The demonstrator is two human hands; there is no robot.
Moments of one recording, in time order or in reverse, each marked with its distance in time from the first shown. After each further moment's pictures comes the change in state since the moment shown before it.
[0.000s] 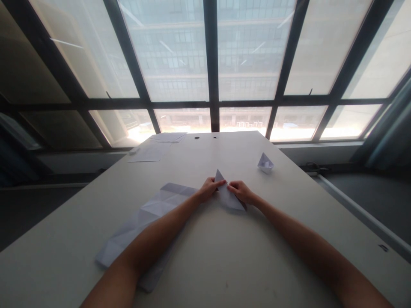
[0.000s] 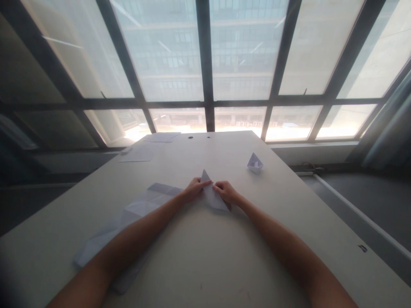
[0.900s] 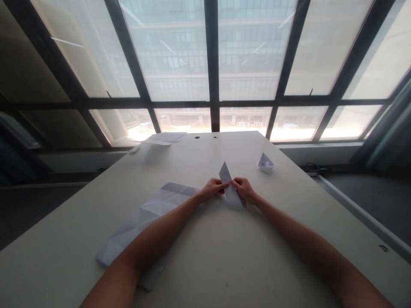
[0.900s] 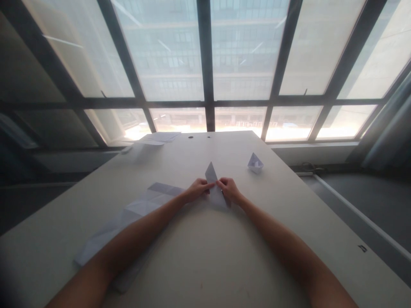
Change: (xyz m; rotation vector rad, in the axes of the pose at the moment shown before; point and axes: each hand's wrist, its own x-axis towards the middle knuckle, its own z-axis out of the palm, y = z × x) left_hand -0.012 0.017 0.009 0.365 -0.066 0.054; right_hand 0.000 0.001 -0.003 0.086 0.250 0.066
